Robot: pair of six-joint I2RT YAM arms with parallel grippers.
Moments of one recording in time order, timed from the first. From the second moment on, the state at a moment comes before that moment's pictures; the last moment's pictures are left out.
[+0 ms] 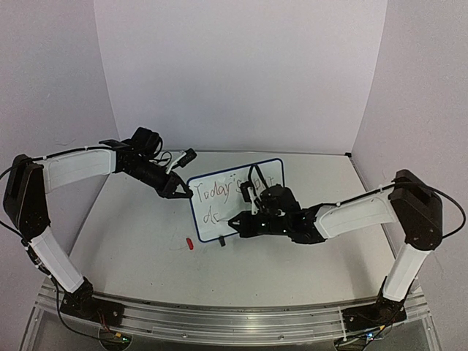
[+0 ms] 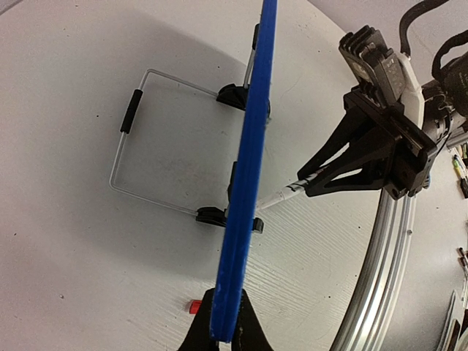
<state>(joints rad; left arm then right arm) -0.50 1.64 1.26 -0.58 0.65 0.23 0.95 1.79 0.95 0.32 -0.06 0.58</state>
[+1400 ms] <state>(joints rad) -0.50 1.64 1.26 -0.58 0.65 0.23 0.94 1.76 0.91 0.31 -0.02 0.59</state>
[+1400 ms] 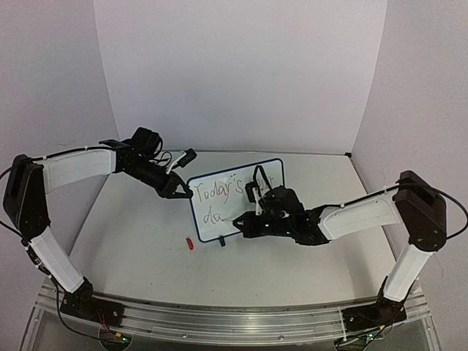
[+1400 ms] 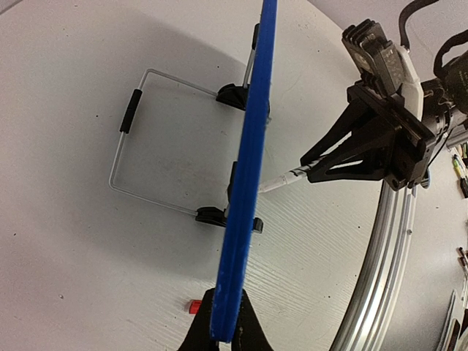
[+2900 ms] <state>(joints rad) -0.50 1.64 1.26 -0.58 0.65 0.23 0.94 1.73 0.88 0.32 0.04 0.60</state>
